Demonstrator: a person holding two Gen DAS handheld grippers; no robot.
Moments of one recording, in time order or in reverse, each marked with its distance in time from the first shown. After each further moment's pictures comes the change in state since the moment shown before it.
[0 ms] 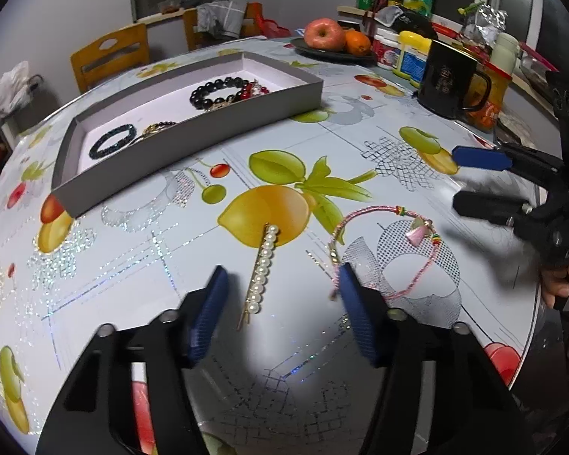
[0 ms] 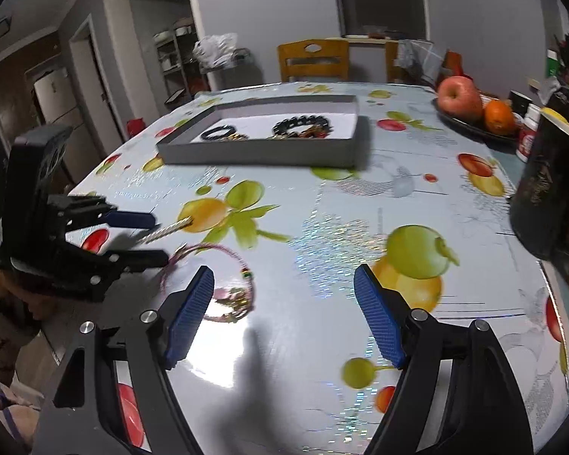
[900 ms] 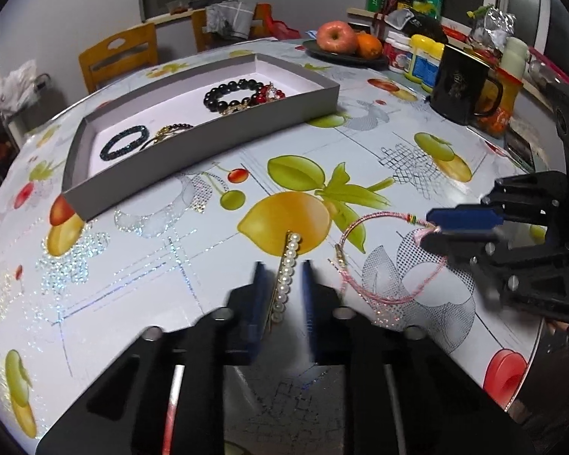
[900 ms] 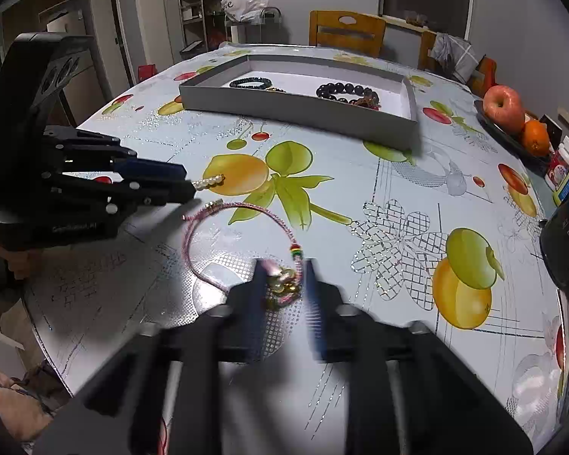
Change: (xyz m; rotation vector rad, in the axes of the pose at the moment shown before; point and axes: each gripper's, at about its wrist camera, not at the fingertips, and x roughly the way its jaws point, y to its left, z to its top) left arm 0.001 0.012 0.005 -0.021 -0.002 0.031; right arm 0.035 0.041 -0.002 -0.144 0.139 -0.022
